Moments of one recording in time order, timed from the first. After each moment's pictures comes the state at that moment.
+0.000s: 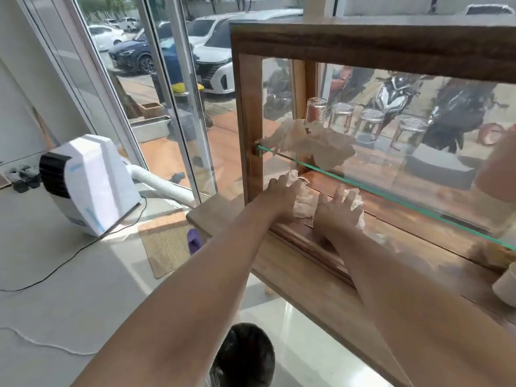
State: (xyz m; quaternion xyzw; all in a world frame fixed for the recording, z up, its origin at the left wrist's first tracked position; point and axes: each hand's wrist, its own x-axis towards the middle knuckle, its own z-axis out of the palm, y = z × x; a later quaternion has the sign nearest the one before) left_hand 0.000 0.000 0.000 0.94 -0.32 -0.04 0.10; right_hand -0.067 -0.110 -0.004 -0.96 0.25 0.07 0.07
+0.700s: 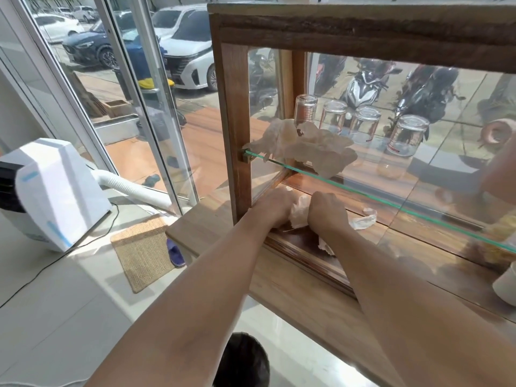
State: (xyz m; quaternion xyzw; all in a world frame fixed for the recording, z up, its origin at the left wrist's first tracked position) left_hand 0.051 -0.028 -0.028 0.92 -0.38 -0.06 0.12; right_hand -0.031 -0.120 -0.010 -0.96 0.26 -0.03 0.12
